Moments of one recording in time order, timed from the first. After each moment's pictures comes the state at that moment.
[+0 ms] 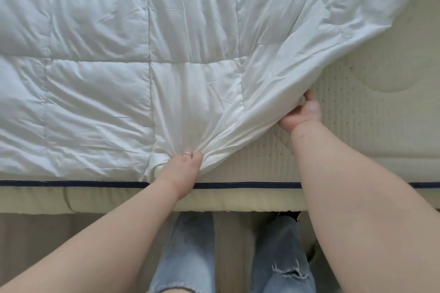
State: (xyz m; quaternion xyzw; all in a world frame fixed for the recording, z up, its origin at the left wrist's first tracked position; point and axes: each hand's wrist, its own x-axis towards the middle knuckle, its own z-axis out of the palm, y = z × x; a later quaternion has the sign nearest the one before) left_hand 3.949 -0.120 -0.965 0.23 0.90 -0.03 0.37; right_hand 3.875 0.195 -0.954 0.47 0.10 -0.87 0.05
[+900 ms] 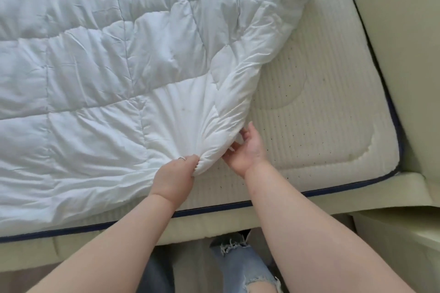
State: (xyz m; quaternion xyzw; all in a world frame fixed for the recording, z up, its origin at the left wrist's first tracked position) left_hand 3.967 0.183 -0.917 0.23 0.94 0.09 0.25; right_hand 3.968 0.378 -0.923 0.51 0.13 -0.85 0.06
